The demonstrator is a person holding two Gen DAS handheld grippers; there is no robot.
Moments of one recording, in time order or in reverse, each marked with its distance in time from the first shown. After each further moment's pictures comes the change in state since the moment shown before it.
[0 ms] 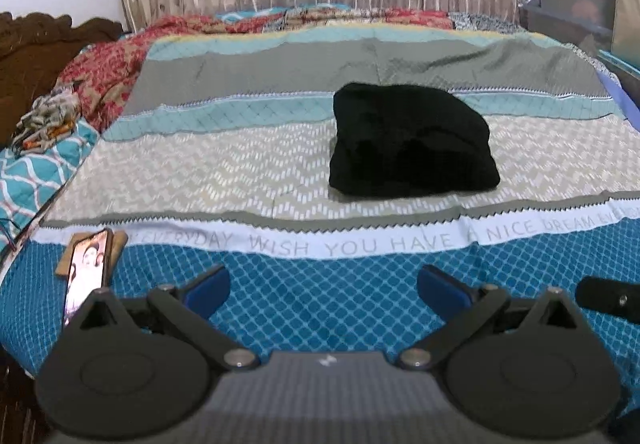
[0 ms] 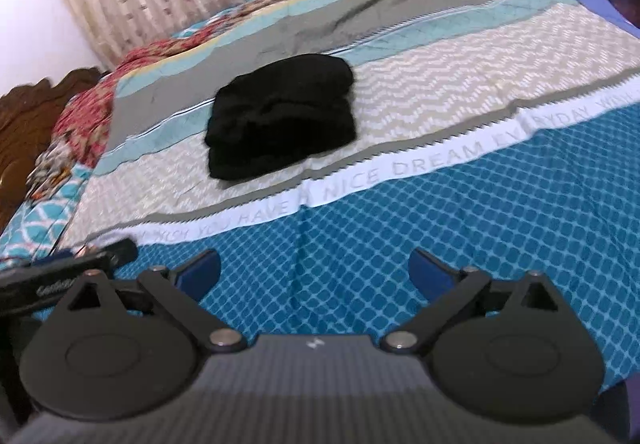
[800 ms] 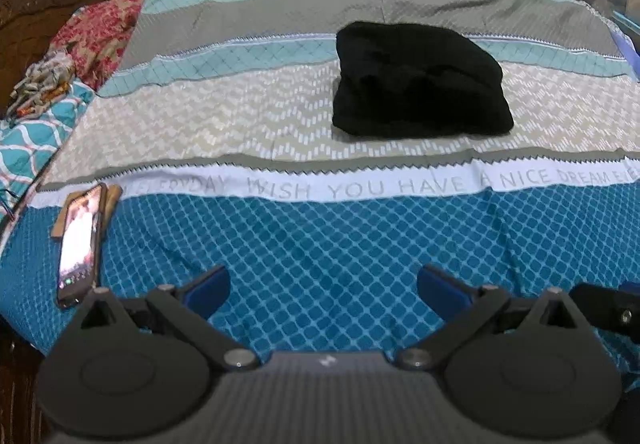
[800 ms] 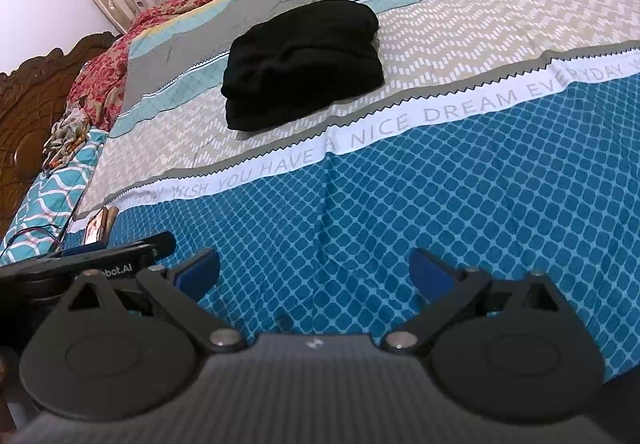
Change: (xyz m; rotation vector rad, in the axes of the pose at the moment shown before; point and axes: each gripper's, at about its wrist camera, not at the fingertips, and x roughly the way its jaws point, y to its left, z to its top) left arm 0.022 0.000 -0.012 0.007 0.165 0.004; right arm 0.011 0.008 -0.008 -0.008 0.156 0.077
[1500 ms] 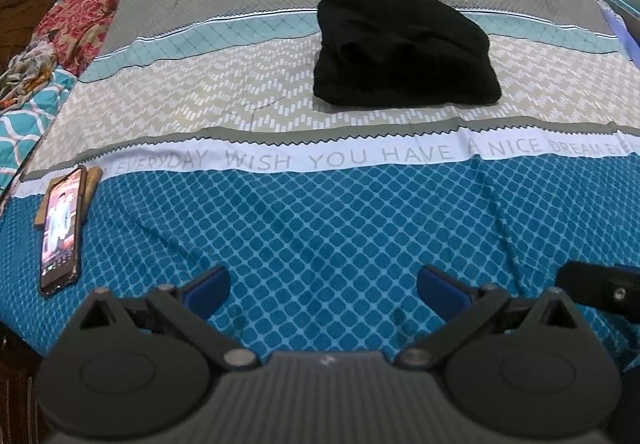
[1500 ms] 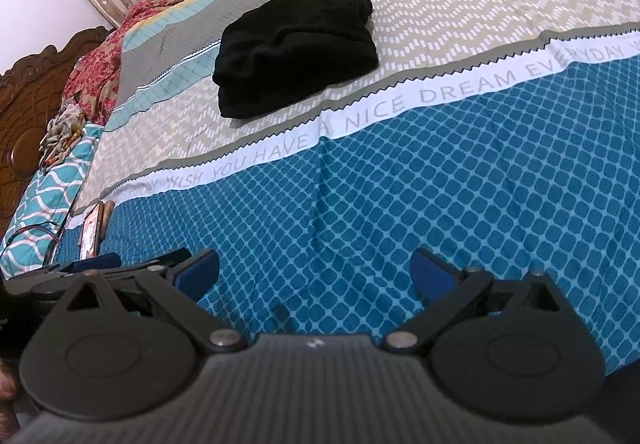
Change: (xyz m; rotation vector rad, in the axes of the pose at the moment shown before) left arm 0.010 -0.009 -0.008 0.025 0.059 -0.039; right arm 0.006 -0.006 -0.002 0.021 0.043 0.001
